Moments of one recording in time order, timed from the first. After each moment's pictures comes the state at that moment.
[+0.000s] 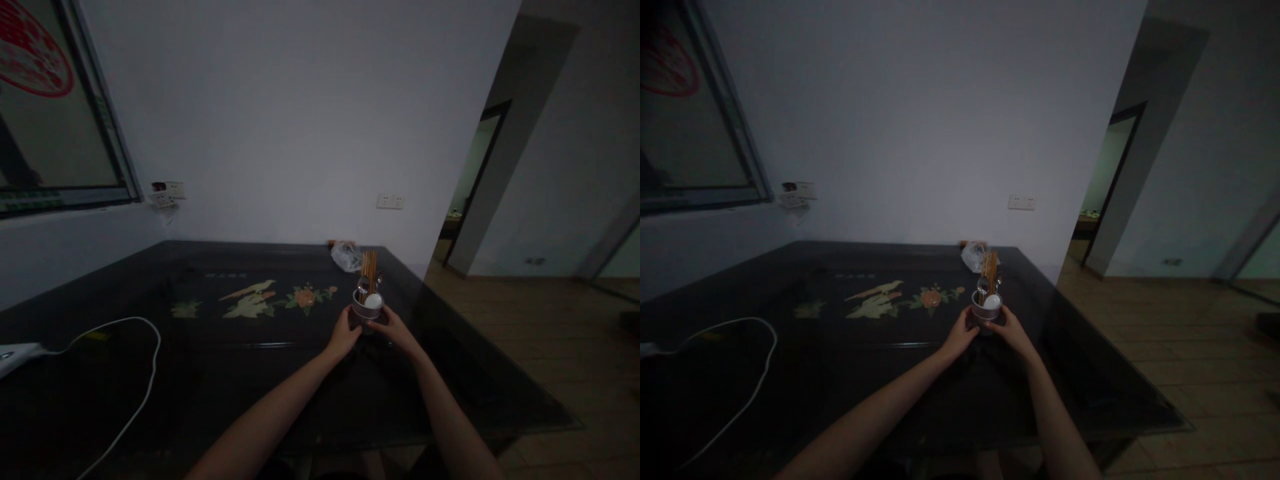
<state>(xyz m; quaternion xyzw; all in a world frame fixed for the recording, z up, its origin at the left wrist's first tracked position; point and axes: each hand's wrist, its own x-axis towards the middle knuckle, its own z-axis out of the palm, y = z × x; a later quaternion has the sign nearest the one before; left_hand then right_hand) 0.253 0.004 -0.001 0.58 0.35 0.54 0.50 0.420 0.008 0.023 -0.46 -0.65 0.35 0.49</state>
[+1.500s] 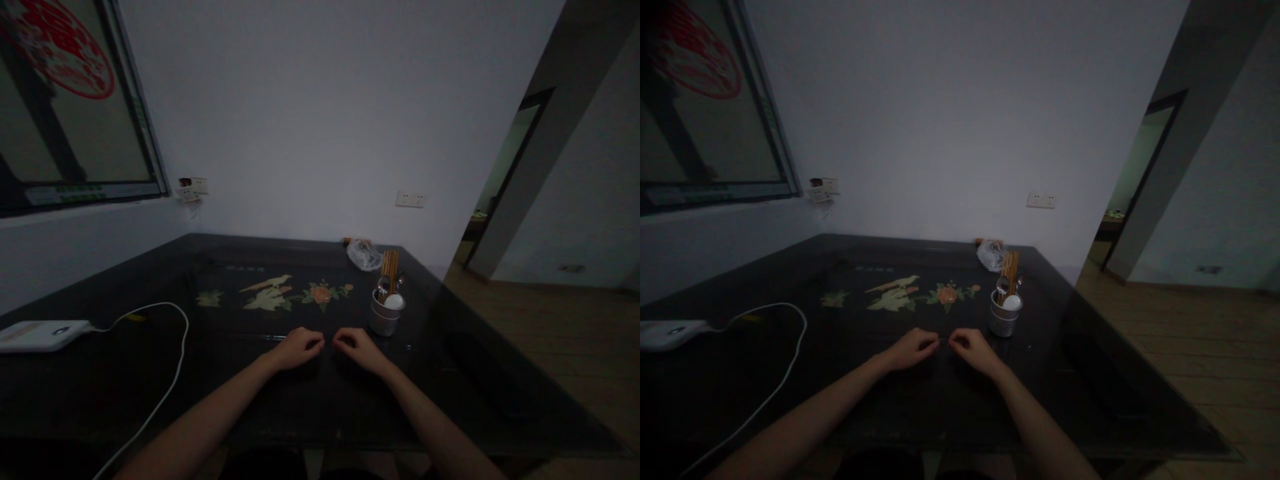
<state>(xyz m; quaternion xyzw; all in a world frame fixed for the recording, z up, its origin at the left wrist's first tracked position) 0.084 -0.053 0.040 0.87 0.41 0.20 0.21 0.297 -0.036 0.031 -0.37 -0.82 0.33 0.29</state>
